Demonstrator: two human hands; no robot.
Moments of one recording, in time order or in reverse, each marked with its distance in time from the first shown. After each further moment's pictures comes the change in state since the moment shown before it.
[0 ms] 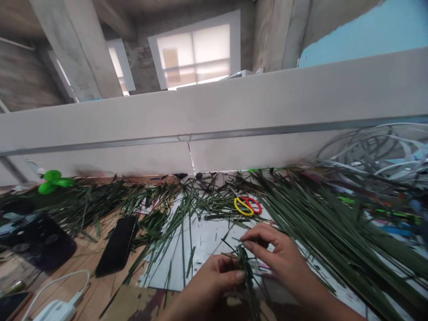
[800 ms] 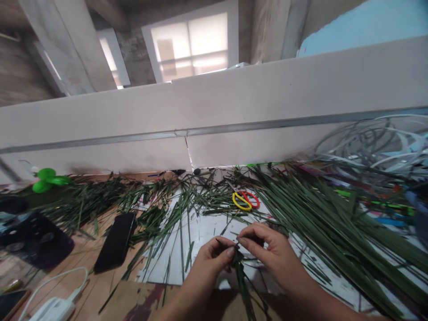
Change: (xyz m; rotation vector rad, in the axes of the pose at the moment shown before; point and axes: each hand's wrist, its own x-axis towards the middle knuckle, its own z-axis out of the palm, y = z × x) left_hand 0.013 -0.002 -0.012 0.149 0.281 0.168; right_hand -0.005 0.004 0.009 0.052 -0.034 0.087
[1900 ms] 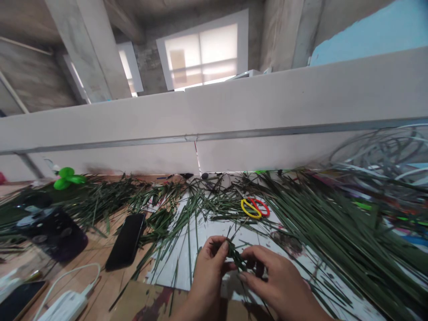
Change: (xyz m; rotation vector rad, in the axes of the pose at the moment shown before) left_hand 0.004 -0.004 -0.001 -0.155 0.327 0.132; right_hand -0.014 0.001 0.021 -0.372 -0.138 0.037
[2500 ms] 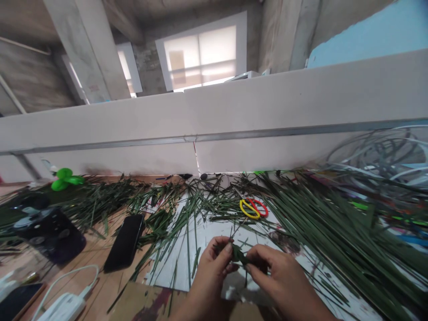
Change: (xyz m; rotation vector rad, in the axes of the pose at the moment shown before) left_hand -0.013 0.012 0.009 -0.052 -0.095 -0.092; right_hand 0.001 0.004 -0.004 -0.056 0.063 0.029
